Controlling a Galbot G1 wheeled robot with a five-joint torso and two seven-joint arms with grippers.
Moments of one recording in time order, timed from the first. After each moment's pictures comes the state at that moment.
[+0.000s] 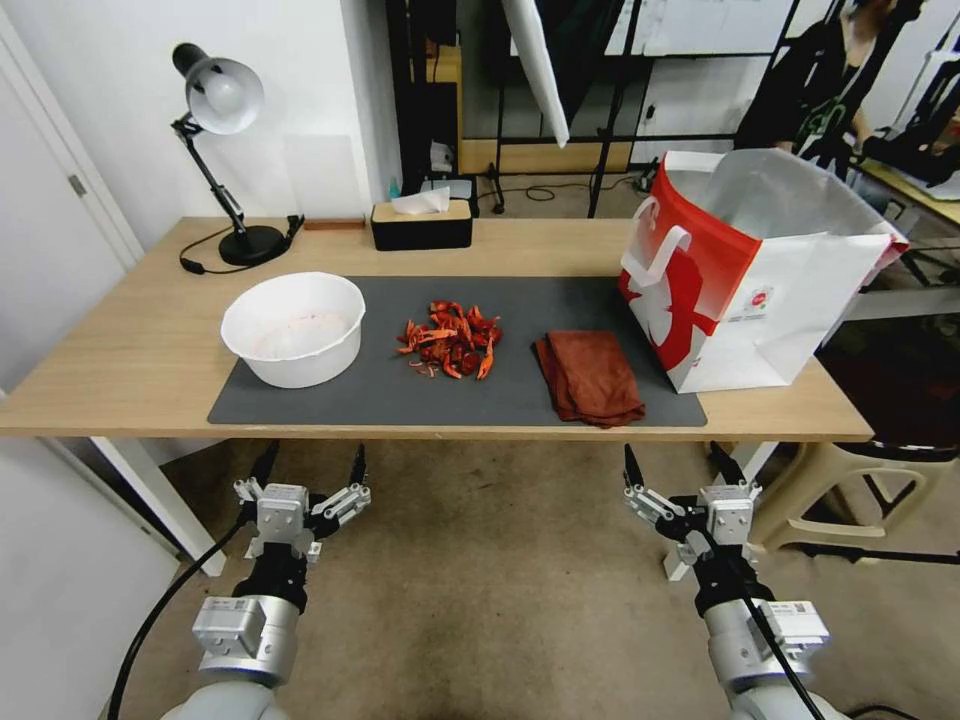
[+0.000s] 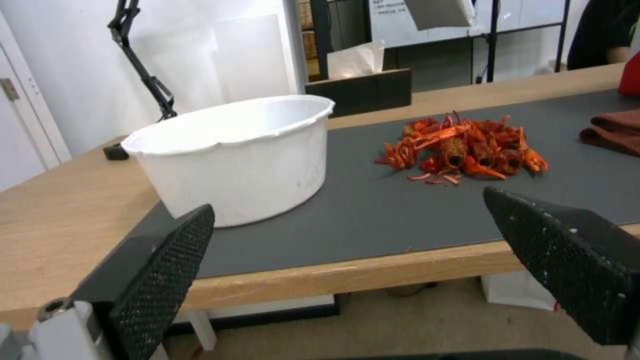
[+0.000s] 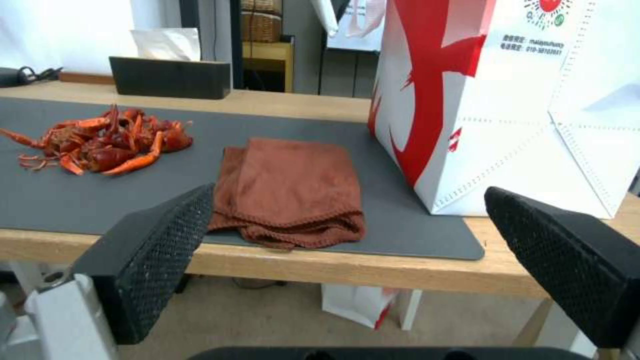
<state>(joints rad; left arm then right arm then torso) 1.80 -1.50 -0.55 -2.30 0.00 0.00 0.00 -1.80 1.50 0.55 2.30 0.00 0.00 0.00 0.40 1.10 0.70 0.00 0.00</state>
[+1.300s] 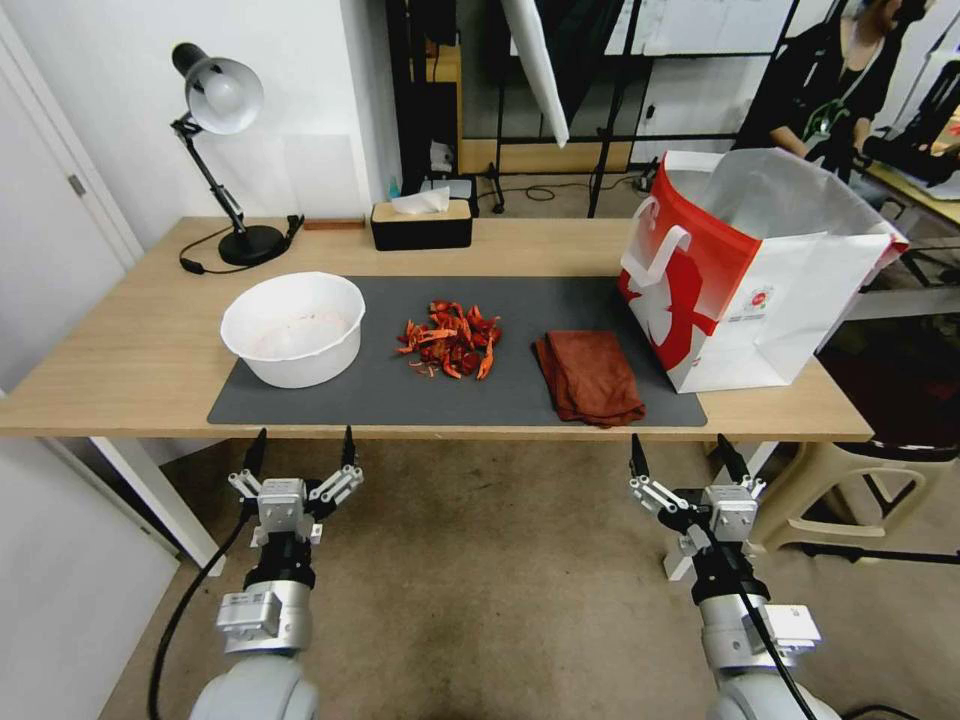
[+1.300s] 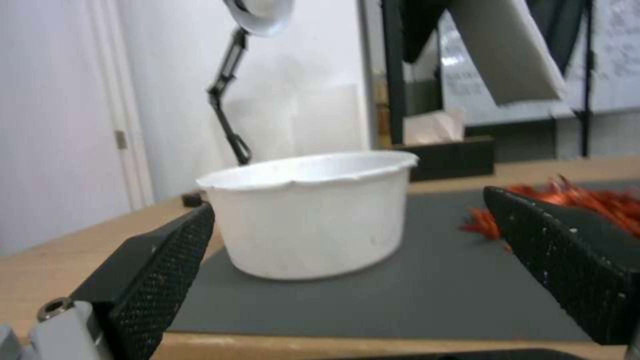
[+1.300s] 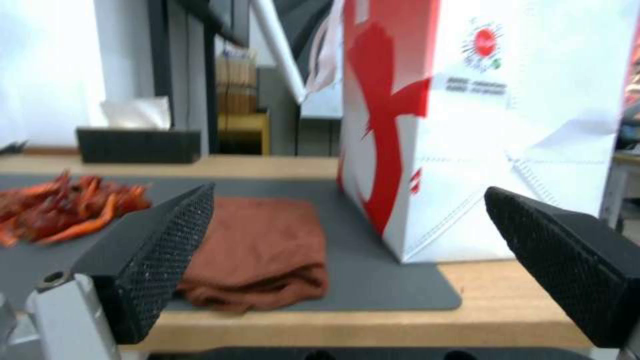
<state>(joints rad) 1.61 -1.47 -0.47 -2.01 0.05 -0.36 -0.29 -1.69 1.48 0.56 2.09 0.05 0.33 0.07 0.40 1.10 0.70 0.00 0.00</state>
